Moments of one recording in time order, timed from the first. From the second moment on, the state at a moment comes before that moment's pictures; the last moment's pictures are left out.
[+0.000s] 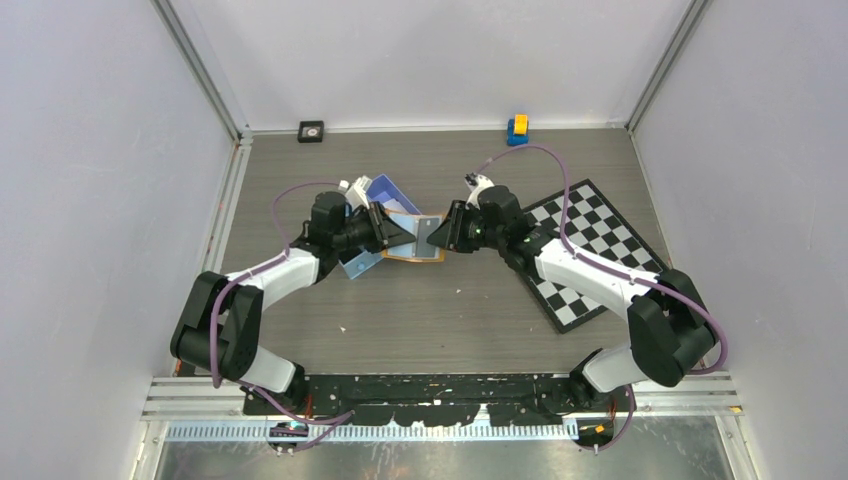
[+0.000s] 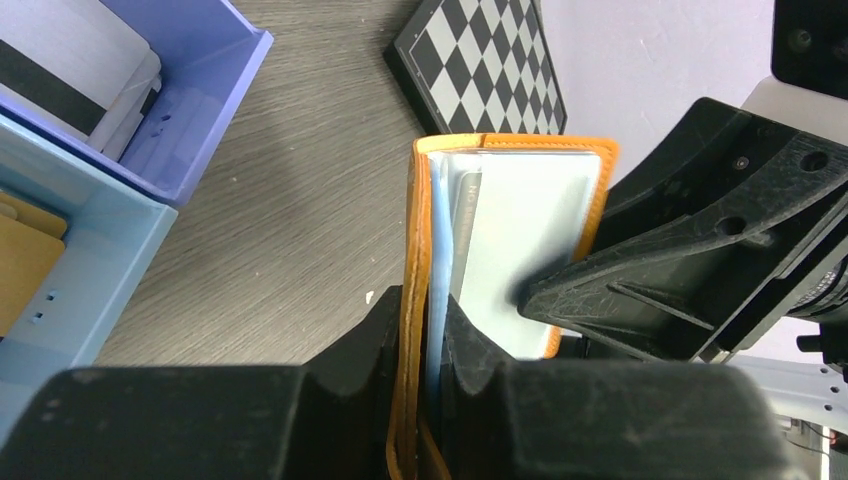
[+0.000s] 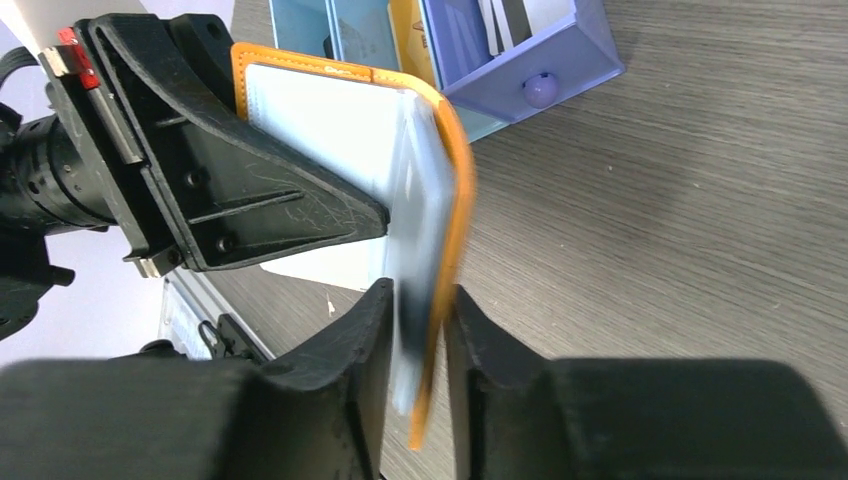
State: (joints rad) left arm -0.36 1.47 0.71 0.34 0.64 -0.81; right arm 0.65 1.44 0.93 0.01 -0.23 0.71
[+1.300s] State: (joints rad) left arm -0.36 1.52 0.74 0.27 0.63 -0.79; right arm 0.65 1.40 0.87 0.13 -0.31 0.72
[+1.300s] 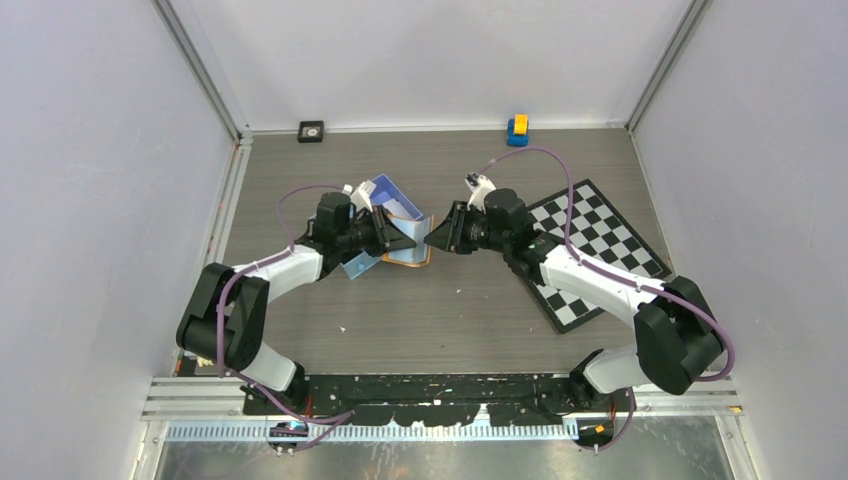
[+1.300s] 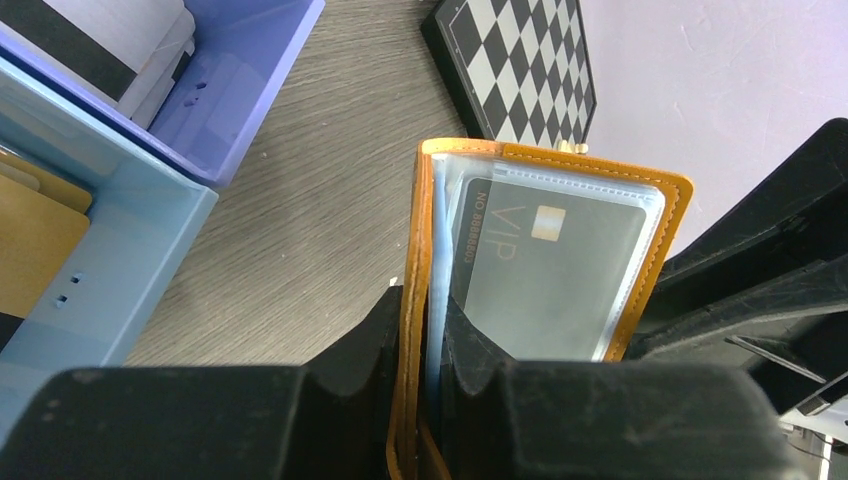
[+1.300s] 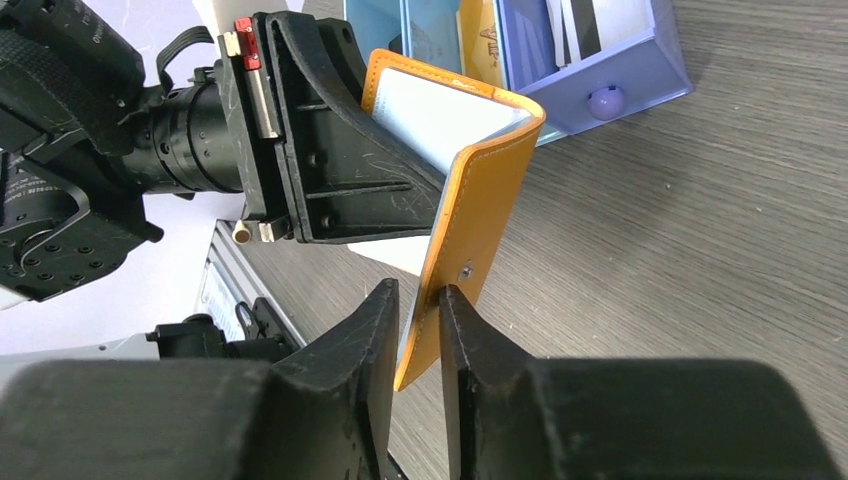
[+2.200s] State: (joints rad) left arm -0.34 1.50 0.67 0.59 0.71 -0.94; right arm 0.57 1.40 0.82 0.22 -0.36 0.83
